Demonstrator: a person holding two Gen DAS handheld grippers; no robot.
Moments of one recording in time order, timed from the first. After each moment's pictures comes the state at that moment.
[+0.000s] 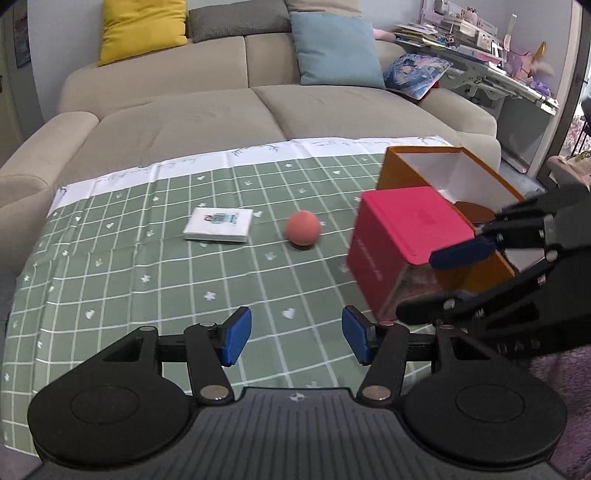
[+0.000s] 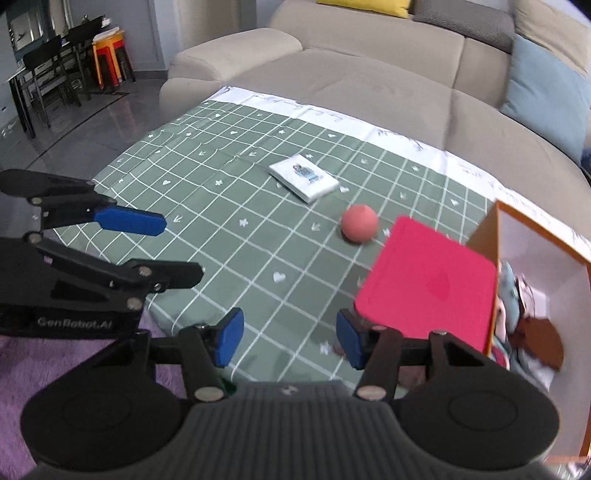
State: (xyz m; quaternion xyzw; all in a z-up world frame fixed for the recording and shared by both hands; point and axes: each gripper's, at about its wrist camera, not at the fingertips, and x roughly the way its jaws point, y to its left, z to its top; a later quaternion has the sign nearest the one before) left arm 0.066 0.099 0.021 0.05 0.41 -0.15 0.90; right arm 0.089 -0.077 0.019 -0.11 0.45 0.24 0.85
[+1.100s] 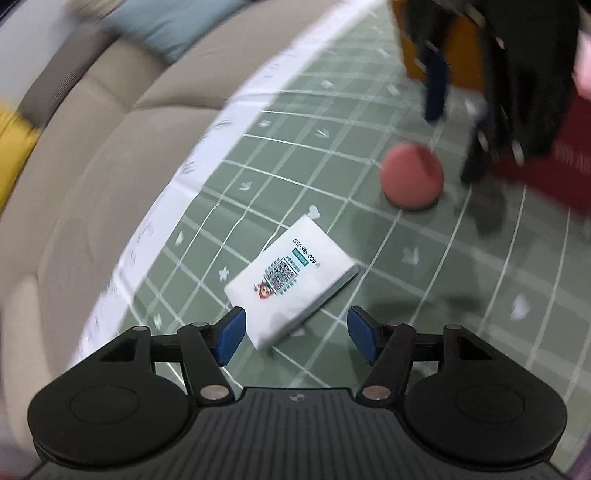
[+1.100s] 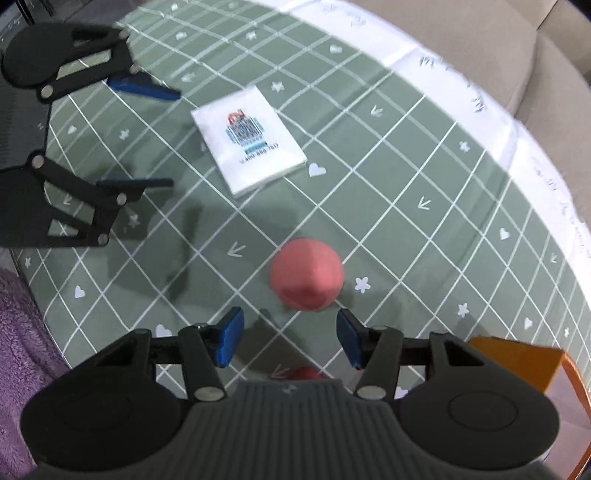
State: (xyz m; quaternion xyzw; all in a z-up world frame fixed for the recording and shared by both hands) left arm 0.268 0.109 -0.078 0.41 0.39 -0.28 0.77; right arm 0.335 -0.041 -0.067 -0.22 0.62 0.27 0.70
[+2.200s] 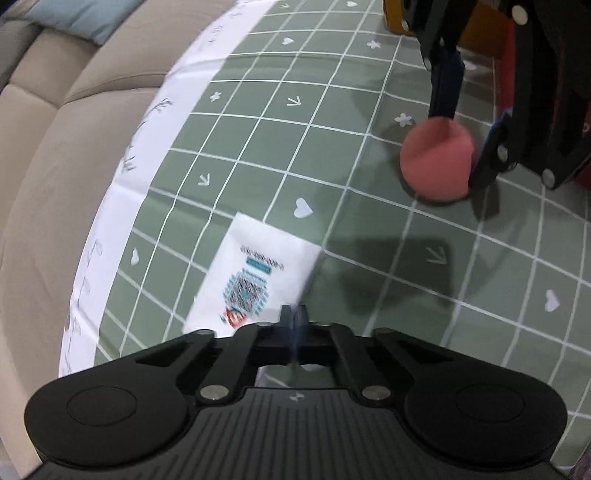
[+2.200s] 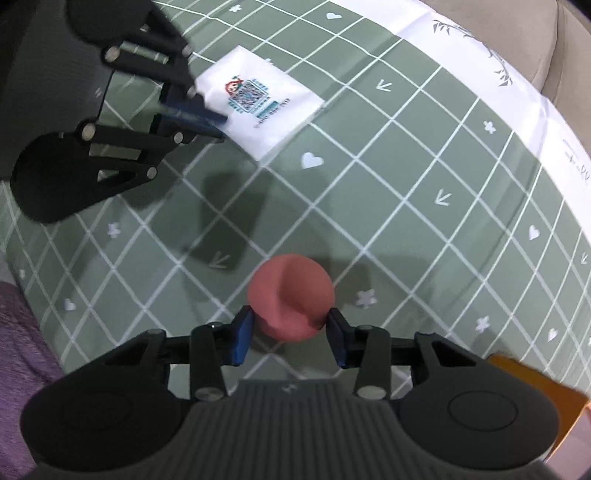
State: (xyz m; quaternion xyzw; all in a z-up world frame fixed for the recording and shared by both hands) left arm 0.332 0.087 -0.107 0.46 0.45 -0.35 0.69; right arm 0.363 -0.040 -0.092 -0.19 0.66 0.28 0.67
